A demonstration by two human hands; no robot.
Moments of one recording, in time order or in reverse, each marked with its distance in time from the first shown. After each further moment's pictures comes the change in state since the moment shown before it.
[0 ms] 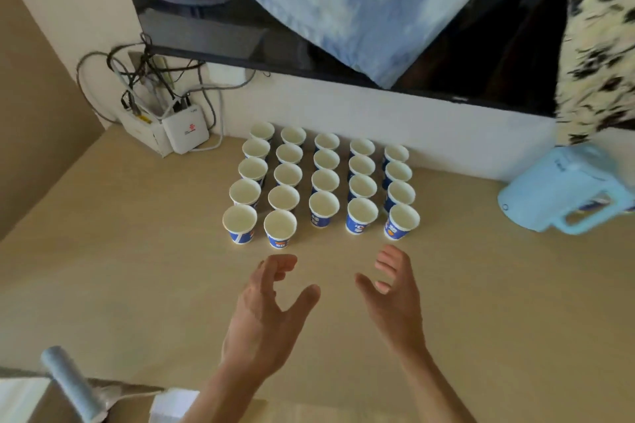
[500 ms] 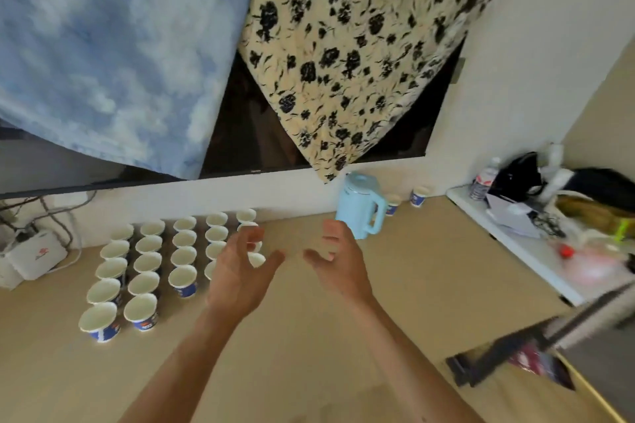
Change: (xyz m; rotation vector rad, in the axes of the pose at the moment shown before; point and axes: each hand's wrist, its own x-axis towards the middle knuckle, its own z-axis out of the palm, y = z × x) left_hand -0.073 0.237 0.109 0.022 -0.092 0.355; right_hand -0.030 -0.096 -0.255 0.023 0.176 -0.149
